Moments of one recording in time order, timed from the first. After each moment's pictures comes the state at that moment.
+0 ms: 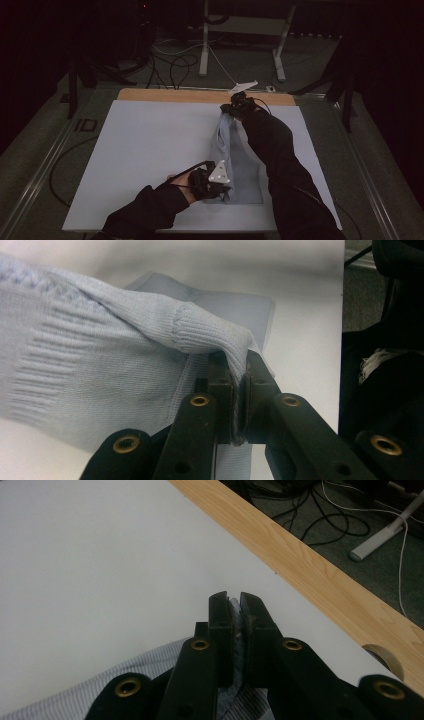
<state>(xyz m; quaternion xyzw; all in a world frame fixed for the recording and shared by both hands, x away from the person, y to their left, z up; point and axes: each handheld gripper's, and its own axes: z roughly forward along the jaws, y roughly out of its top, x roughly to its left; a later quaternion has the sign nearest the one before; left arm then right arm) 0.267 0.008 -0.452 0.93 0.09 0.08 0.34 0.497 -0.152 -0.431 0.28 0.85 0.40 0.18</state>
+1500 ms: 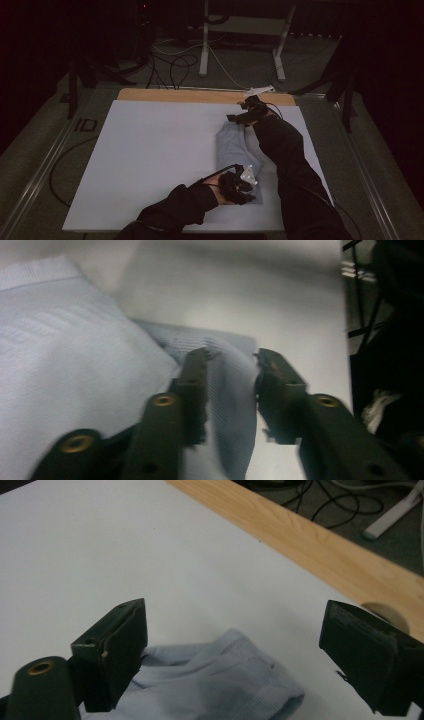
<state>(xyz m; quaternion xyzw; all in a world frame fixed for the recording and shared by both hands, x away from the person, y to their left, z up) 0.285 -0.063 -0.492 0.93 0.08 0.01 0.35 0.506 -0.200 -0.456 0.33 0.83 0.42 0.13</state>
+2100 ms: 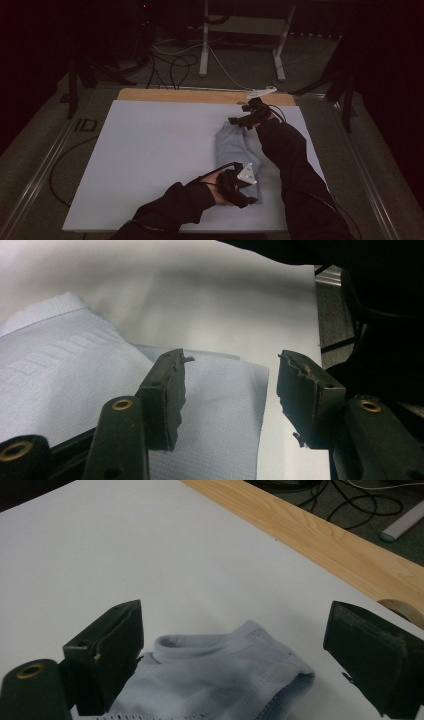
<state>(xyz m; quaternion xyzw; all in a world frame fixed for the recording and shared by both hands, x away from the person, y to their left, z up) 0.278 -0.052 -0.469 0.93 0.06 0.02 0.37 0.492 -0.203 -0.451 0.31 0.84 0.43 0.12</state>
